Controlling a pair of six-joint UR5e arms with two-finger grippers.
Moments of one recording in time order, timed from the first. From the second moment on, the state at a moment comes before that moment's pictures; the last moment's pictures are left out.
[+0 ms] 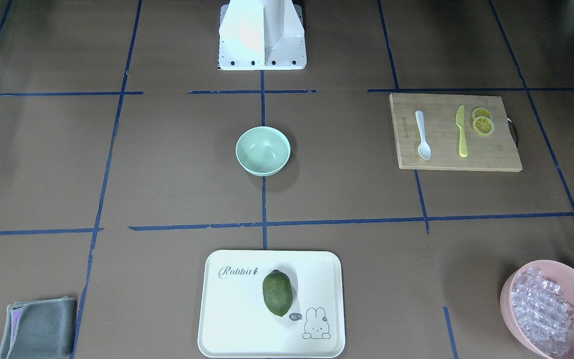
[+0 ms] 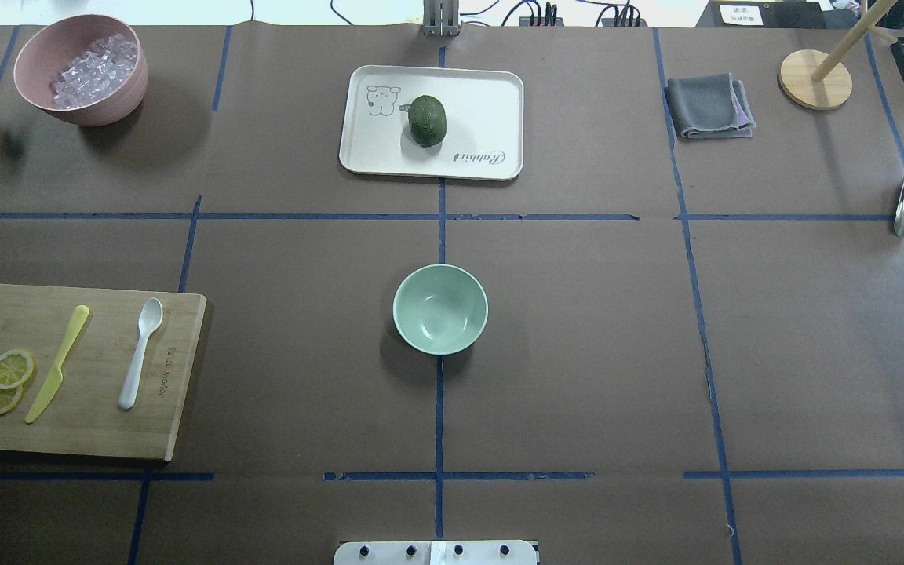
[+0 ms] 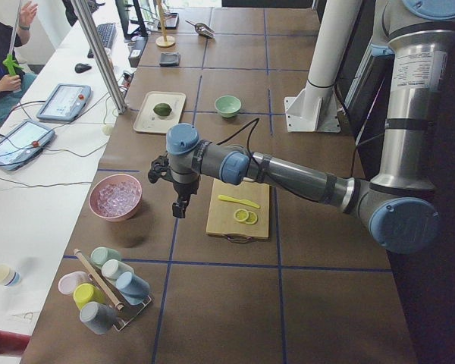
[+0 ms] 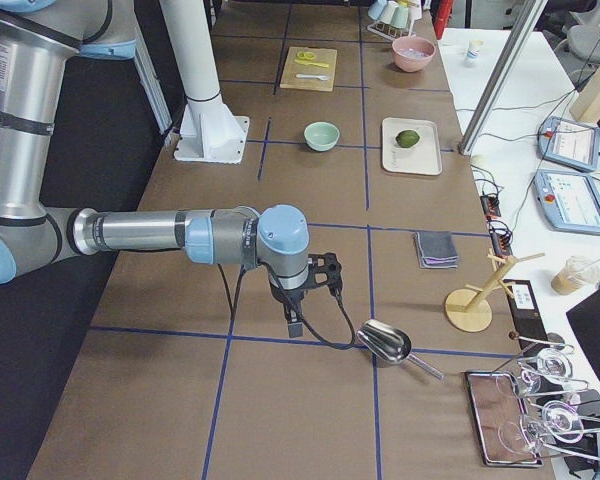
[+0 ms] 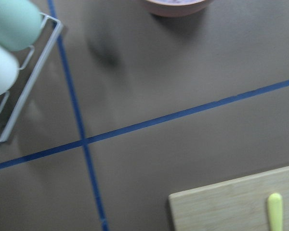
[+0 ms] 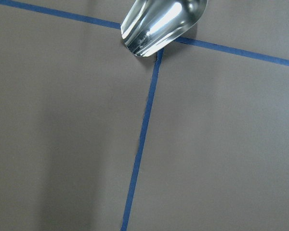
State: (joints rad) left arm -1.35 -1.62 -1.80 -1.64 -2.32 -0.14; right arm 1.61 -1.87 1.94 -1.61 2.30 -0.19
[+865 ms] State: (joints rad) left arm -0.86 -1.62 -1.87 -1.92 -2.06 -0.87; right arm 1.61 -1.87 1.94 -1.60 2.30 -0.13
